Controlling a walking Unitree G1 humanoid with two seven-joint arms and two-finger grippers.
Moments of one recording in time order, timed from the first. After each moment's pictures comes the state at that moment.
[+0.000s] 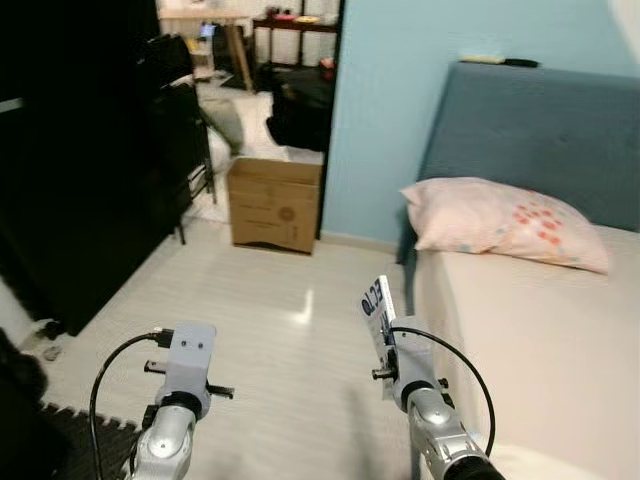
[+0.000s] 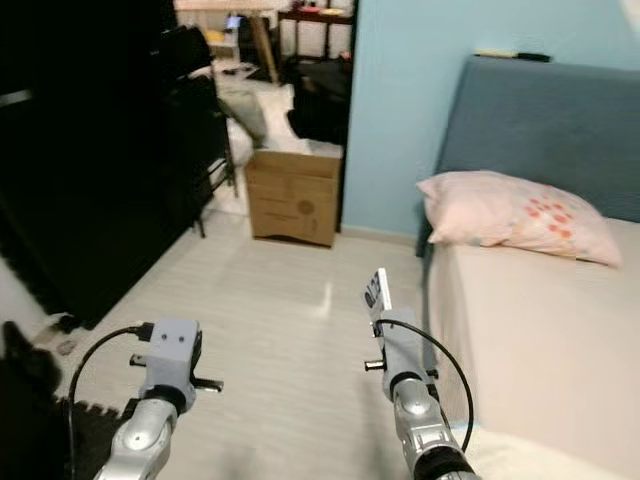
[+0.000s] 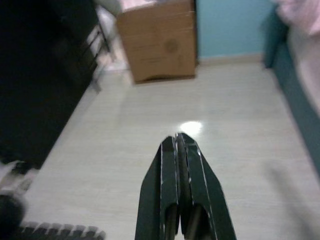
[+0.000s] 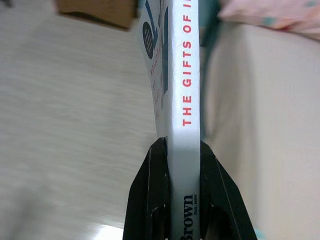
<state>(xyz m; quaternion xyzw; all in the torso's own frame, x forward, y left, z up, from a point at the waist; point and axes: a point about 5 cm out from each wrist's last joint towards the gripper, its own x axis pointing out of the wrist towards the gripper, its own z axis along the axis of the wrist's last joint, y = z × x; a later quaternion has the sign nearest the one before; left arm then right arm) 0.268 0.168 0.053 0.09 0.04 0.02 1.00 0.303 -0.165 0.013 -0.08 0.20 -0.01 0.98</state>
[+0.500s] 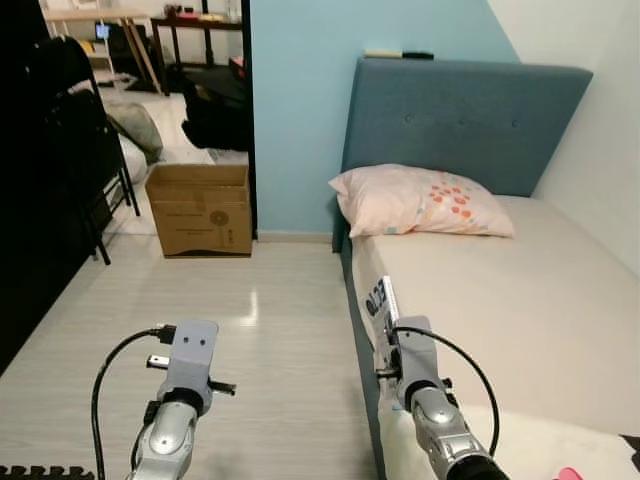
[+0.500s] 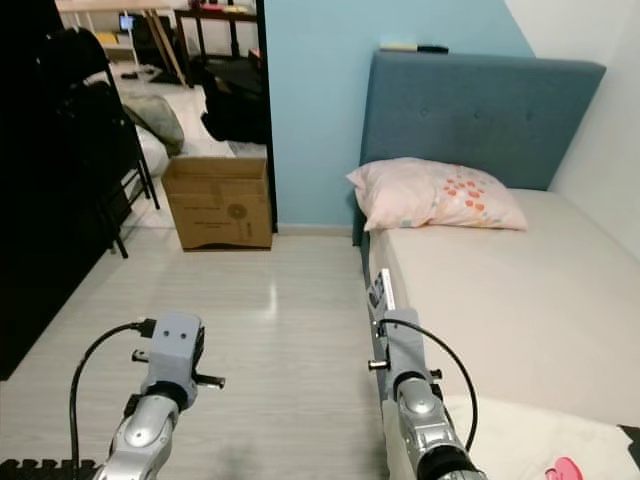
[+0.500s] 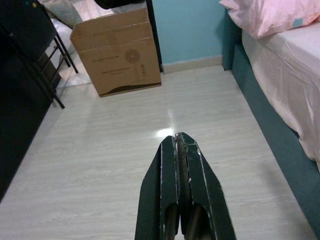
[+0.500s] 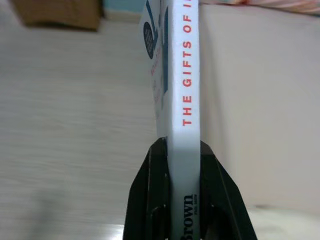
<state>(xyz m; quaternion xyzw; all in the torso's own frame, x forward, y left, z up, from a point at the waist) 0.267 0.174 0.053 0.08 0.04 0.03 1.00 0.307 -0.155 0.018 -0.01 0.19 0.01 0.98</state>
